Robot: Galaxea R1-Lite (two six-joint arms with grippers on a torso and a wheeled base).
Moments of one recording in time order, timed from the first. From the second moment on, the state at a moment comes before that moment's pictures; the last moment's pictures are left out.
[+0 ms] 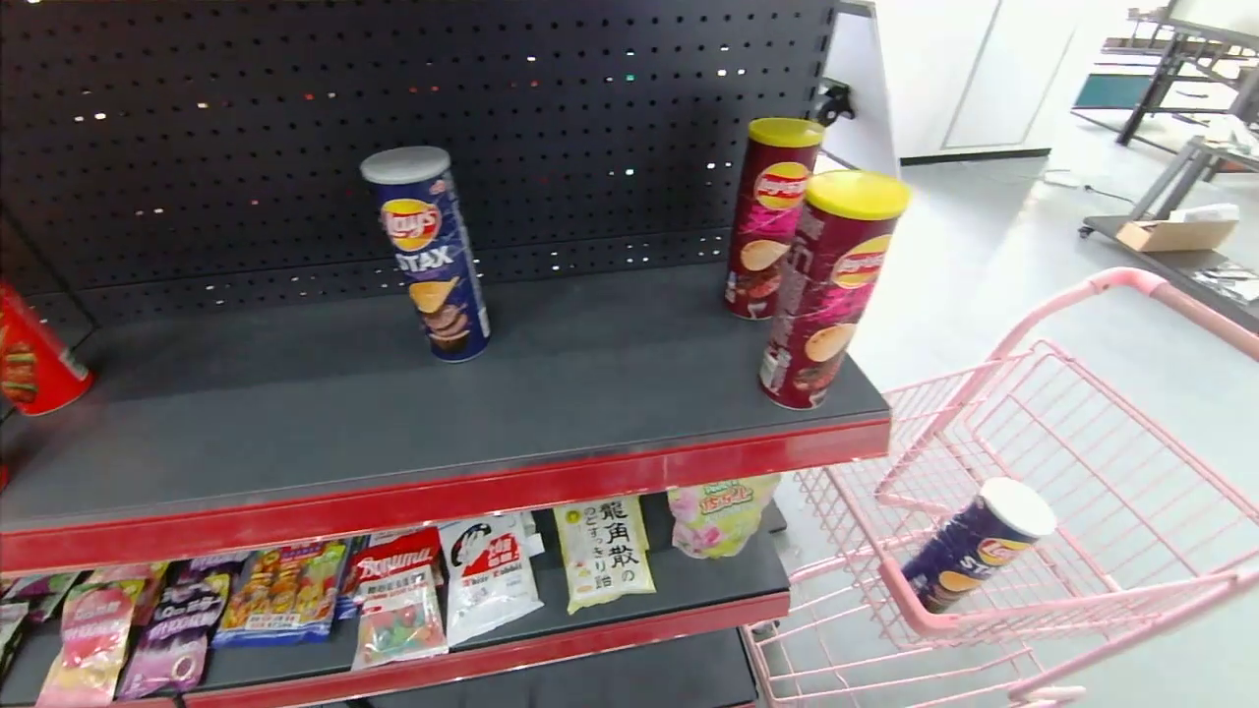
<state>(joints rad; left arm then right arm) 0.00 0.00 0.00 0.00 0.04 -0.01 0.00 0.00 0.00 0.00 -0.02 0.00</state>
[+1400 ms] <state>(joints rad) 0.00 0.00 0.00 0.00 0.04 -0.01 0.00 0.00 0.00 0.00 -0.02 0.00</state>
